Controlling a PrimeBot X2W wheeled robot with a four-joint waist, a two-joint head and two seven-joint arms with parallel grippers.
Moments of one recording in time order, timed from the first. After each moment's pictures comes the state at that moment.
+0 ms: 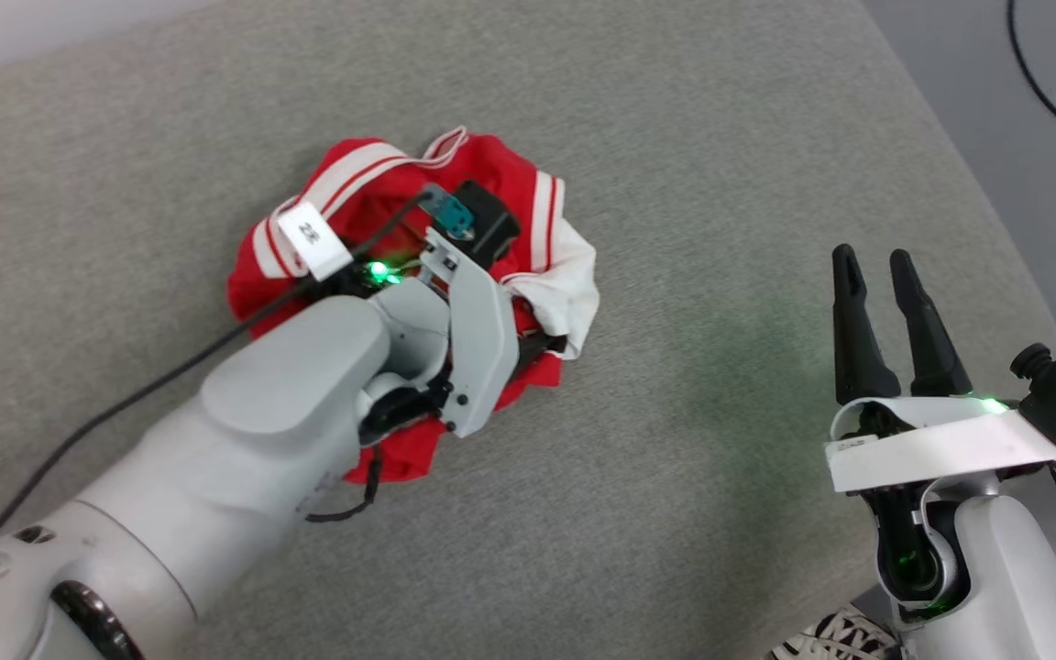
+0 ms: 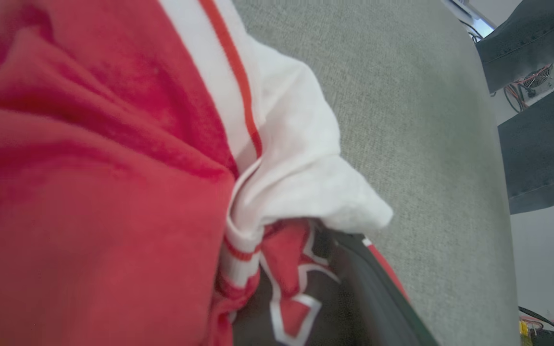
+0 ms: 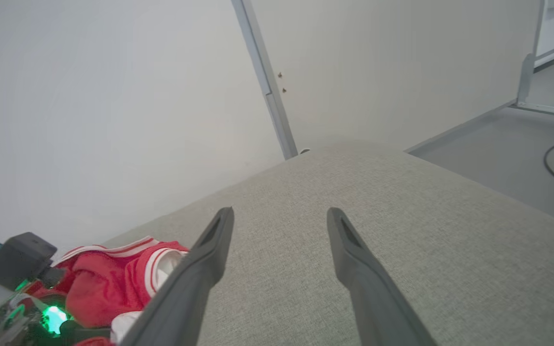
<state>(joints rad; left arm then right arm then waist) -1.12 0.36 -1.24 0.72 -1.06 -0.15 0.32 -0.36 -0.05 0.12 0.21 0.59 0.13 -0.26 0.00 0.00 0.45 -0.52</state>
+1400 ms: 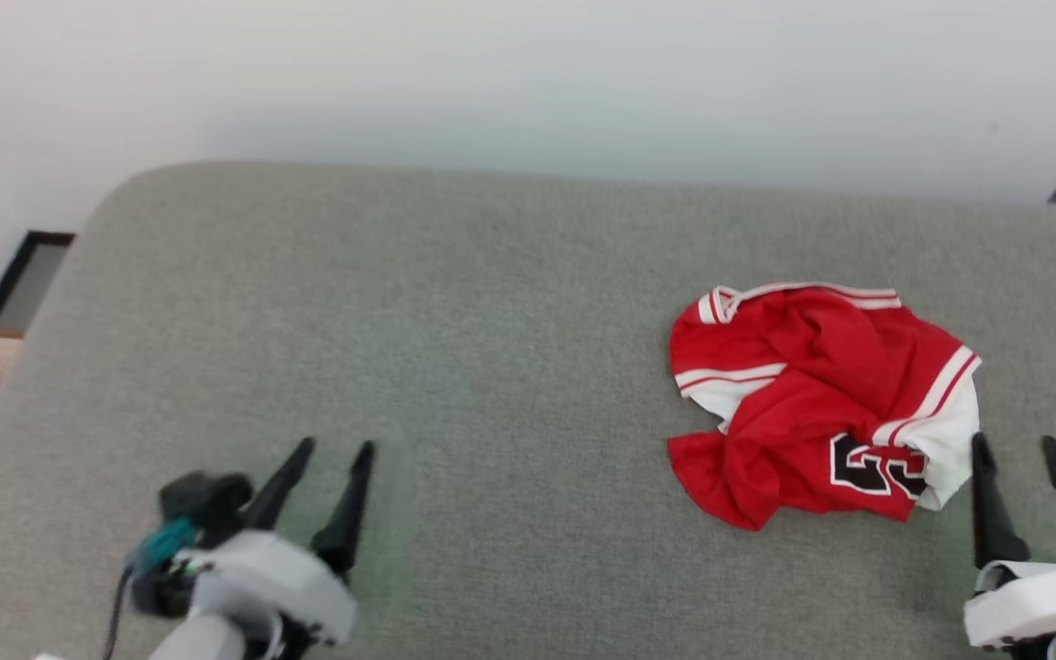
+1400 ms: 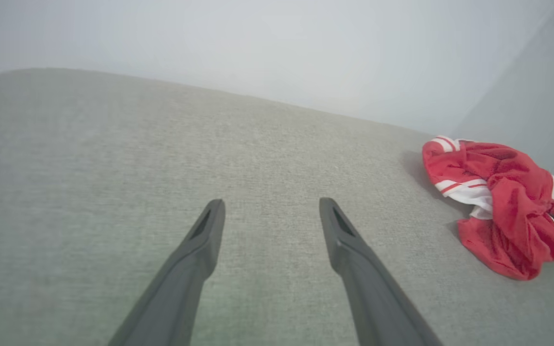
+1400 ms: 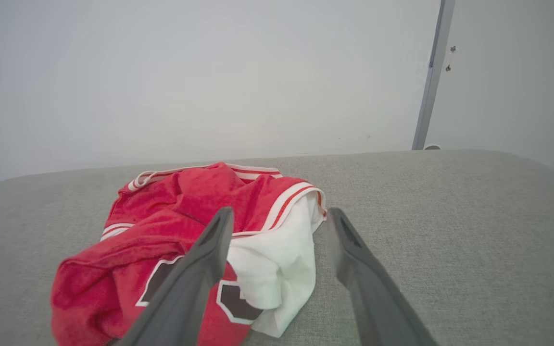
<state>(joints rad) -0.33 0.41 -0.54 0.45 -0.81 -0.04 -0.26 -0.11 -0.20 -0.07 0.30 0.30 0.13 -0.26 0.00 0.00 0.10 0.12</state>
